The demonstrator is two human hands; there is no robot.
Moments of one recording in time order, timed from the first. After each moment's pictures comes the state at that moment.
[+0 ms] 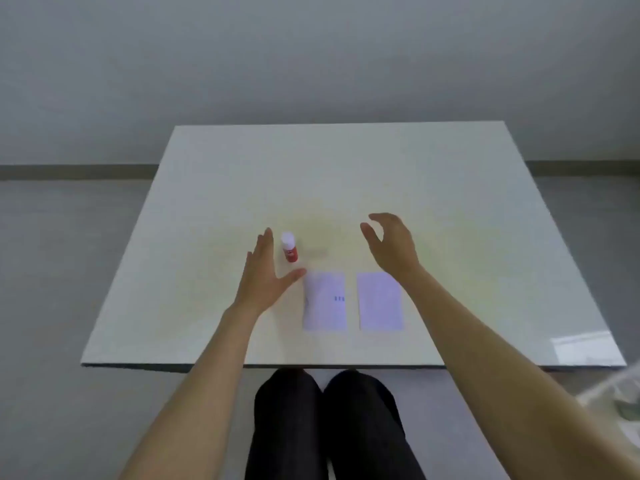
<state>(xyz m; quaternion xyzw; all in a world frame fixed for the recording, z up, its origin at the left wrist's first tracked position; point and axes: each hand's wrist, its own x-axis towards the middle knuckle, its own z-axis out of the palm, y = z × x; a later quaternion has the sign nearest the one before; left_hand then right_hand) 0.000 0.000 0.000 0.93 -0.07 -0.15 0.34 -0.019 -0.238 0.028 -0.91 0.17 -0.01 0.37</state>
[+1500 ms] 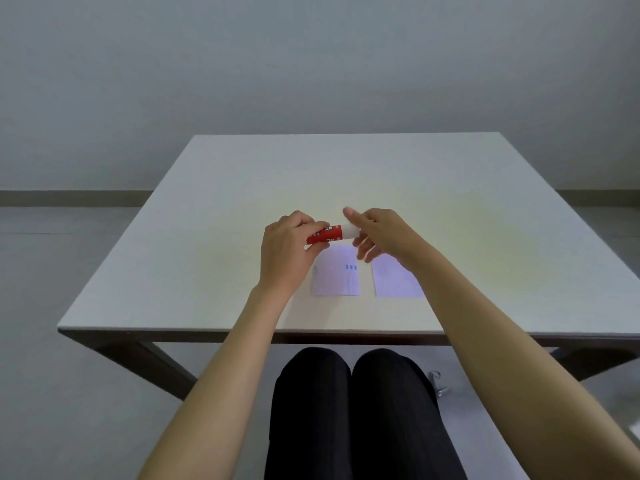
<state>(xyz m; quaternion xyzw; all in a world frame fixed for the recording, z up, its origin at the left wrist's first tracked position) -0.050 -0.021 -0.017 0.91 -0.23 0.19 0.30 -0.067 -0.200 0.008 -0.82 0.06 0.05 0.57</state>
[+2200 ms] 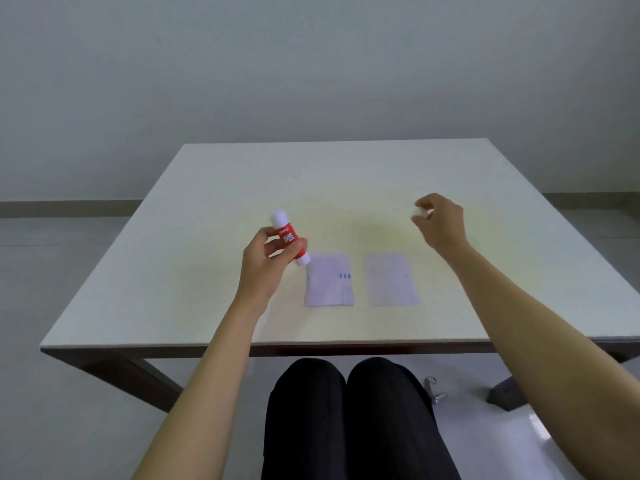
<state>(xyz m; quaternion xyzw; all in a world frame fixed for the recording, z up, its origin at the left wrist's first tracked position) -0.048 0.000 -0.026 0.69 -0.05 -0.03 0.72 -0.042 -0.298 -0.019 -0.90 0.20 -0.19 0.34</state>
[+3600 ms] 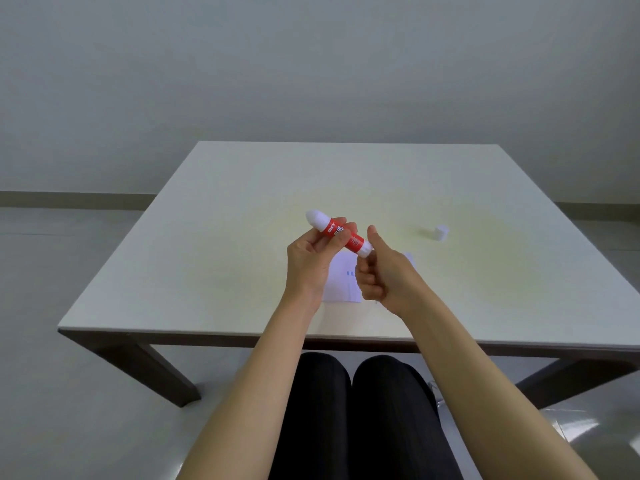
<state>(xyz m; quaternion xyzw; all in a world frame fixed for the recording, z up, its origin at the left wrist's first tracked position) -0.079 -0.052 -0.010 0.57 -0.05 -0.06 0.82 -0.111 -0.176 0.001 -0.60 0.19 0.10 0.77</state>
